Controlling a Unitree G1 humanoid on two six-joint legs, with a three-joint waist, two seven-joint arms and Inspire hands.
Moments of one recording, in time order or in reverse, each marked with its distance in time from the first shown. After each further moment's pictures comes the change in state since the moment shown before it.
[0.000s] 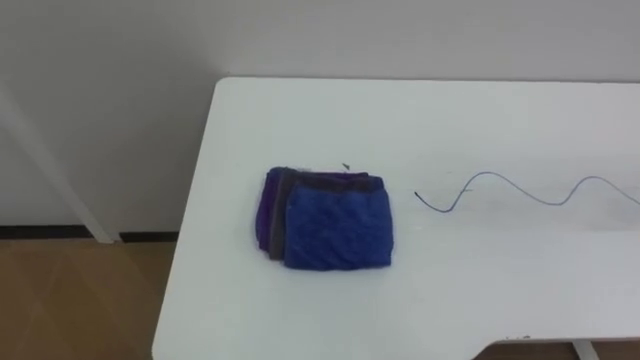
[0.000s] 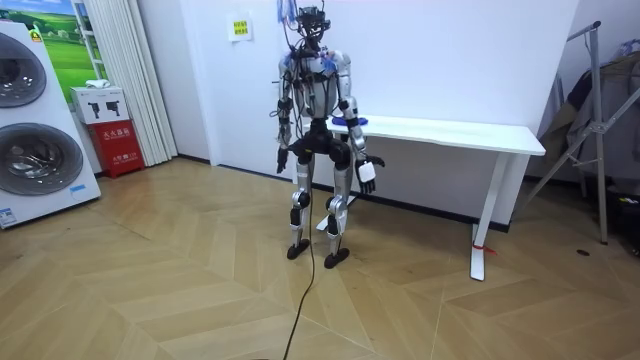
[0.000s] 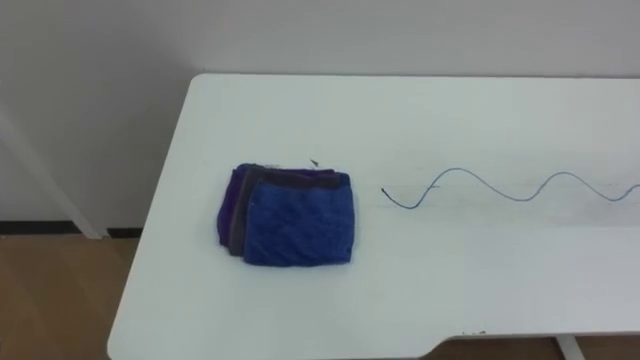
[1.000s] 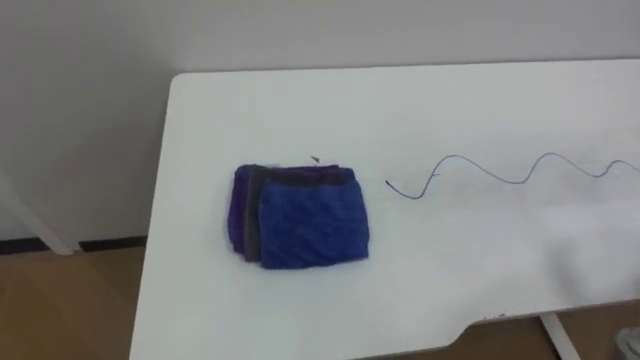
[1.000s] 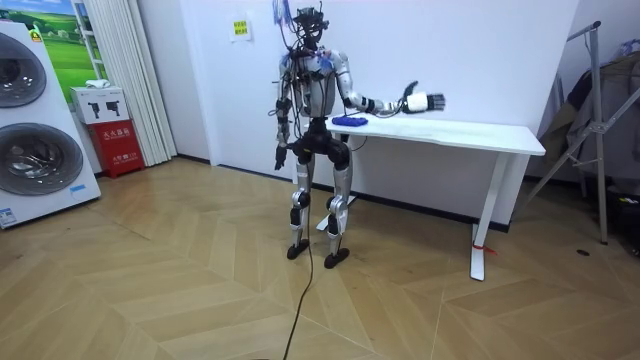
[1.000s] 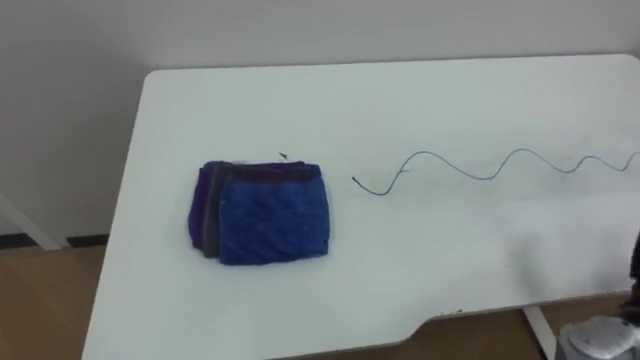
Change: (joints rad) left arm 0.018 0.074 -0.055 -0.069 0.024 0.025 -0.009; right arm -0.133 -0.130 -0.080 -1.030 -0.782 -0.031 -0.654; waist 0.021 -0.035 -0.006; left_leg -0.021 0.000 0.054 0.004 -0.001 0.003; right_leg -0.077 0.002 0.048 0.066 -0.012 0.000
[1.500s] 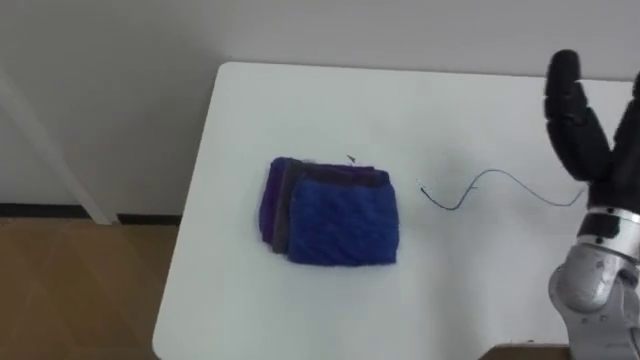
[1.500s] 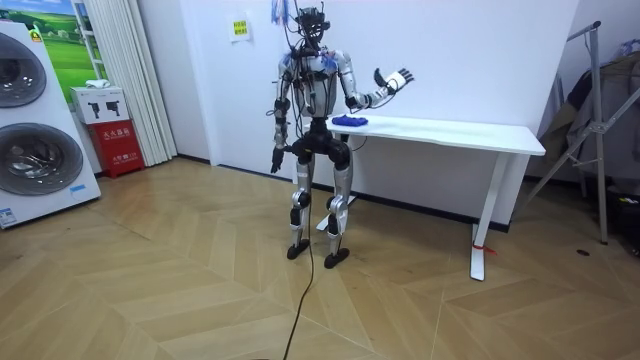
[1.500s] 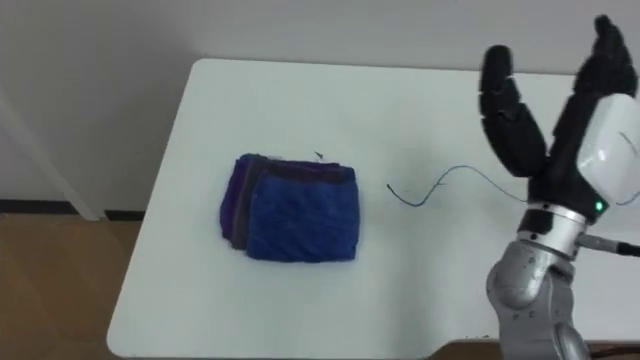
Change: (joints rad) left arm -0.010 -0.006 -0.101 0.012 0.057 0.001 -0.003; right arm -0.001 -0.001 0.327 -0.339 -0.427 -0.051 0.122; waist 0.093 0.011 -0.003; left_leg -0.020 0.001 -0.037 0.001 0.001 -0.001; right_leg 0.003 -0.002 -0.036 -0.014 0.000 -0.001
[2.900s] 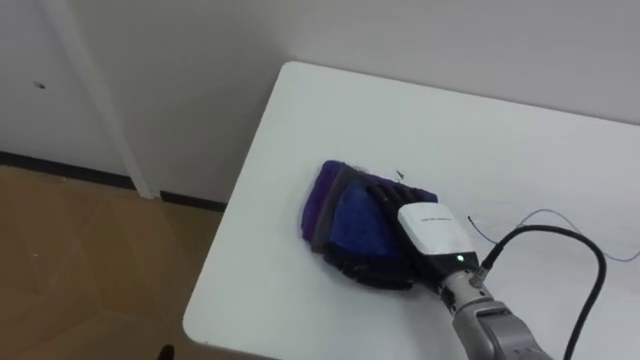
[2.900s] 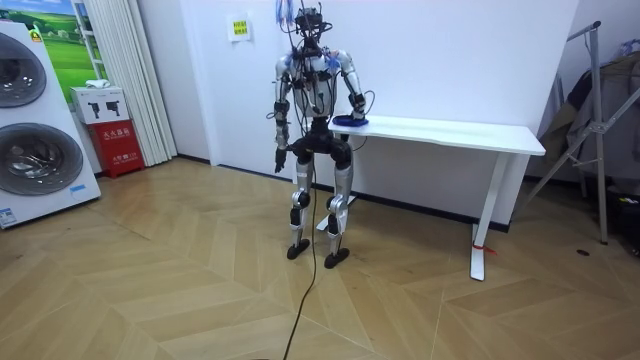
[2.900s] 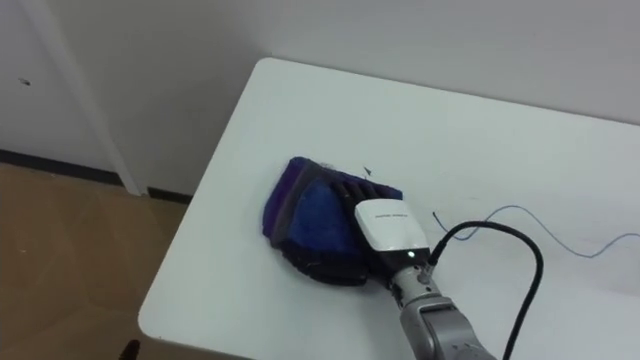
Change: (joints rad) left arm -0.035 0.003 -0.091 -0.068 0.009 -0.009 0.008; right arm -0.014 -0.016 0.376 0.347 -0.340 0.030 0.343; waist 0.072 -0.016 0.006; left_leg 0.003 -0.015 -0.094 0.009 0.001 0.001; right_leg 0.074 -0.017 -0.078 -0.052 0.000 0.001
